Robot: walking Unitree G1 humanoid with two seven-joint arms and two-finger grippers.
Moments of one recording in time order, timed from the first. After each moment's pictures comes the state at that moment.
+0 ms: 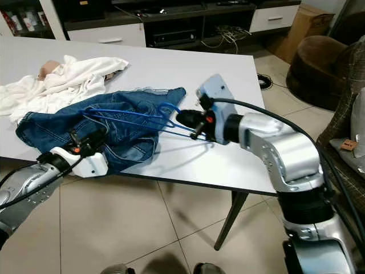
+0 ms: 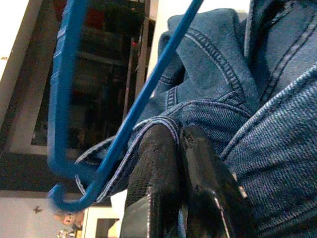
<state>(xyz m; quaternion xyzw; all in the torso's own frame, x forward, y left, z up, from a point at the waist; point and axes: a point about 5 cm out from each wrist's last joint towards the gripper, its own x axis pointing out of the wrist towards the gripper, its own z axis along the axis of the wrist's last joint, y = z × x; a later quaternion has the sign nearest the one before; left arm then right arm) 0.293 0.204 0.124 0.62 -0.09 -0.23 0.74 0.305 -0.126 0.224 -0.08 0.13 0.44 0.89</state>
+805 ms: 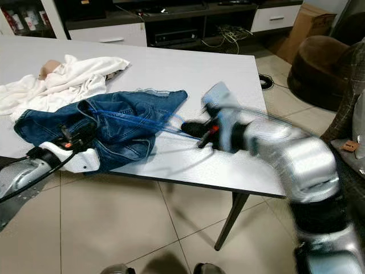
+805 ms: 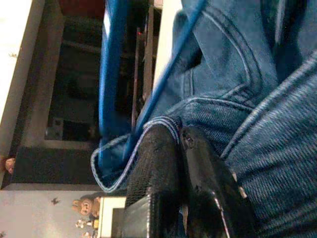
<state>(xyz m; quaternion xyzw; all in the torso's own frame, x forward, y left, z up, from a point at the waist) 0.301 0.215 0.136 0.64 -0.09 -0.21 0.73 0.282 -0.120 0.209 -0.08 0.18 0.47 0.86</state>
